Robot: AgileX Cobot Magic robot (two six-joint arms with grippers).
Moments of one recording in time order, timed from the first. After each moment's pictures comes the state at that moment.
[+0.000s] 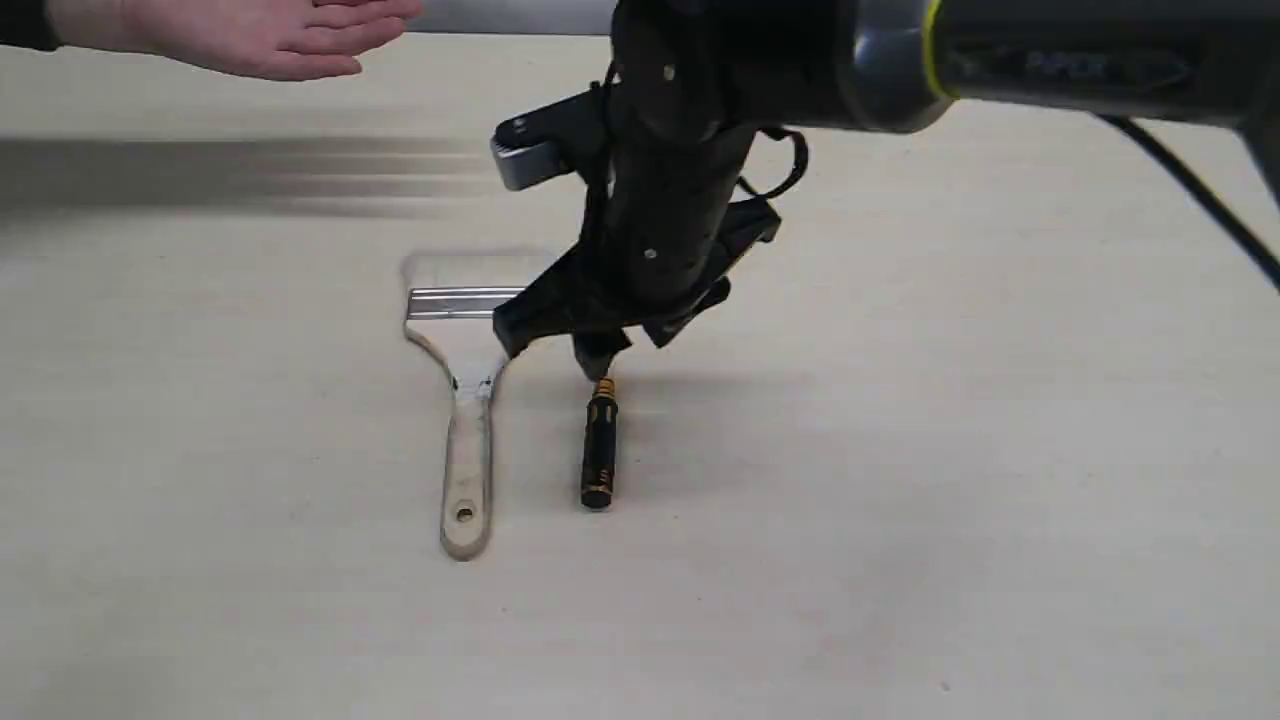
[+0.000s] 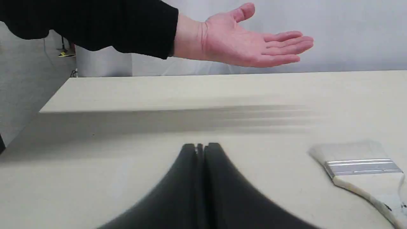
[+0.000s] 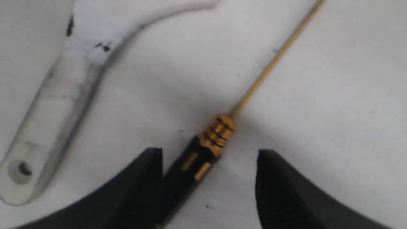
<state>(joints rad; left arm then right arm) 0.00 0.00 0.00 0.07 0.26 -0.07 0.69 2.08 -1.51 0.01 0.89 0.16</state>
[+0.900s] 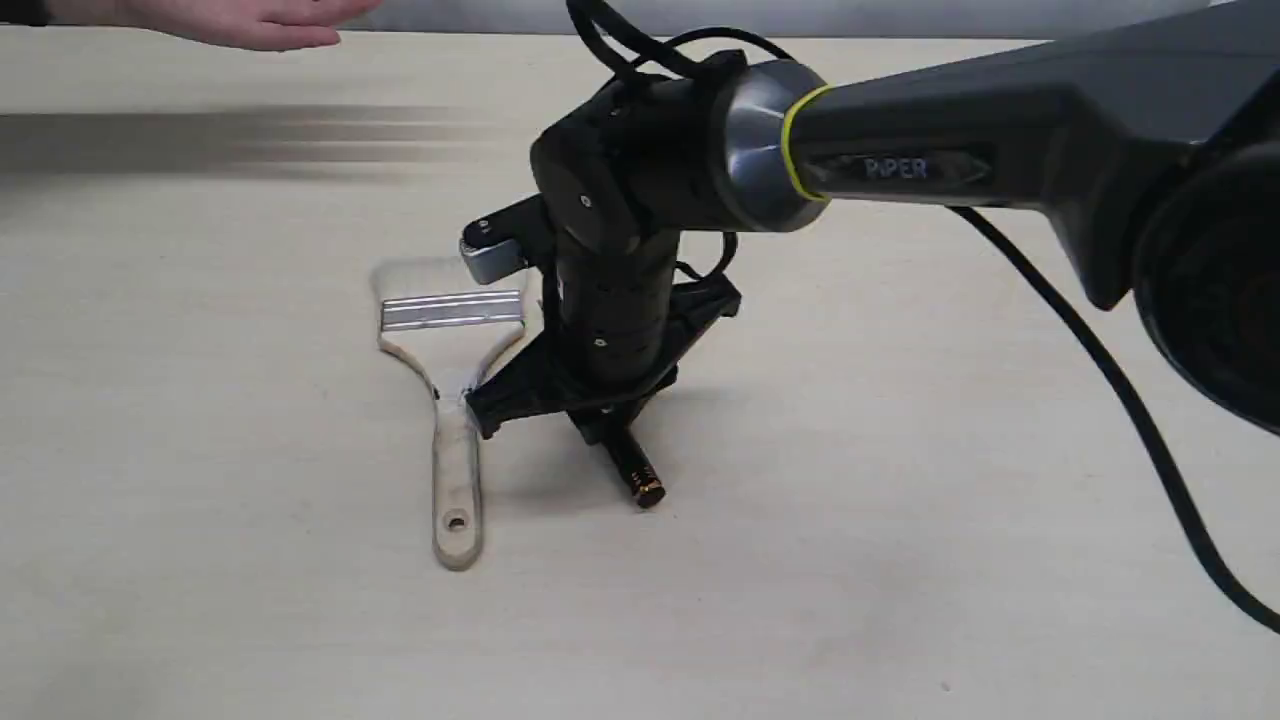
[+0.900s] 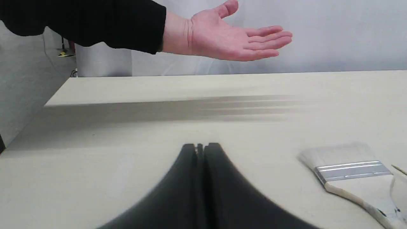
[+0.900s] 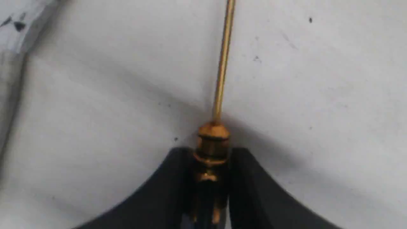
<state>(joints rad) 0.00 0.00 0.00 0.07 0.26 -0.07 0.73 2.18 -1.51 -0.08 0.89 0.29</state>
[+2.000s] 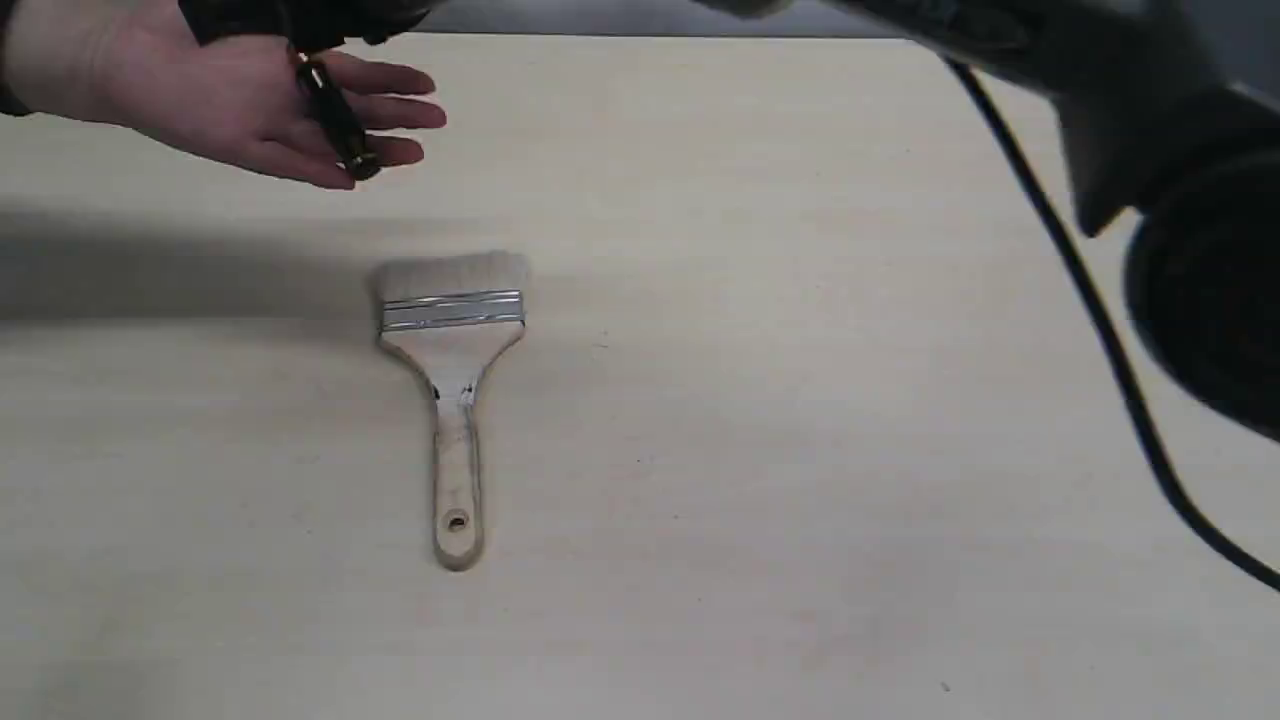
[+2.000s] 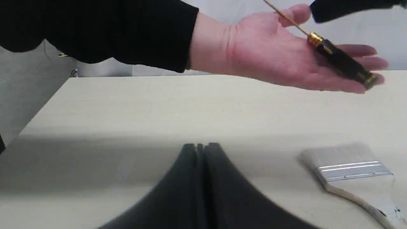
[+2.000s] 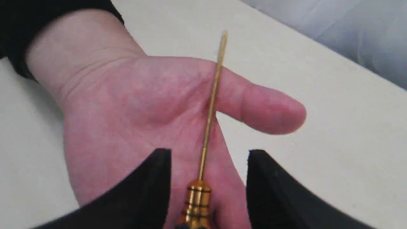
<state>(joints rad) 0.00 0.00 0.00 0.07 0.26 -0.07 0.73 2.23 -2.02 0.19 0.51 -0.09</state>
